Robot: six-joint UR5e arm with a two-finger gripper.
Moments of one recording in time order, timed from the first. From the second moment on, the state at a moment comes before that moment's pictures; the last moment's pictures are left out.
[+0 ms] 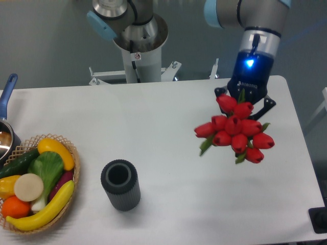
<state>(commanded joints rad) 2.87 -1.74 -1.79 -0.71 1.04 1.26</state>
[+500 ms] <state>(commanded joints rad) 2.77 -1.82 -1.77 -0.74 1.39 1.25</state>
